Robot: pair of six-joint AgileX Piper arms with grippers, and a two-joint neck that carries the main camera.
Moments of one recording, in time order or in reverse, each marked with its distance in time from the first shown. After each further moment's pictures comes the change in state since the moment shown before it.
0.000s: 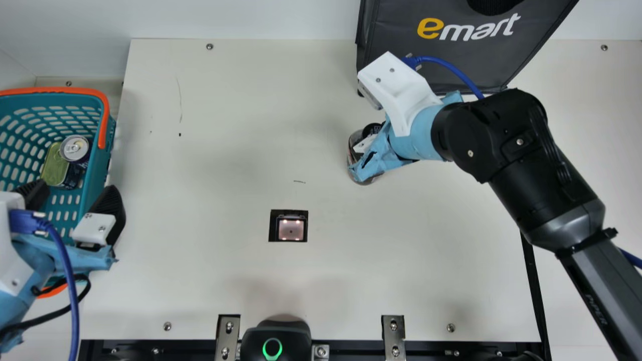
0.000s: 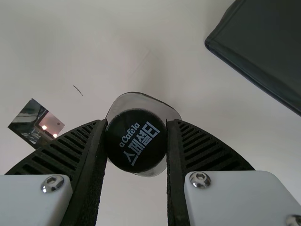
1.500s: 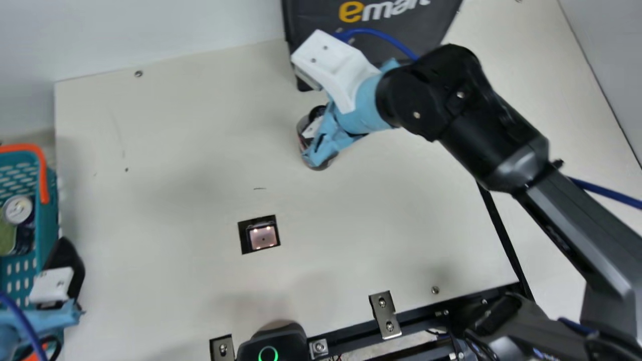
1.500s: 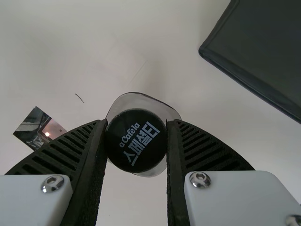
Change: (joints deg) left arm 0.0 0.0 0.0 0.0 0.0 0.0; right arm -0.9 -1.3 -0.5 0.9 0.0 -0.1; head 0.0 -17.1
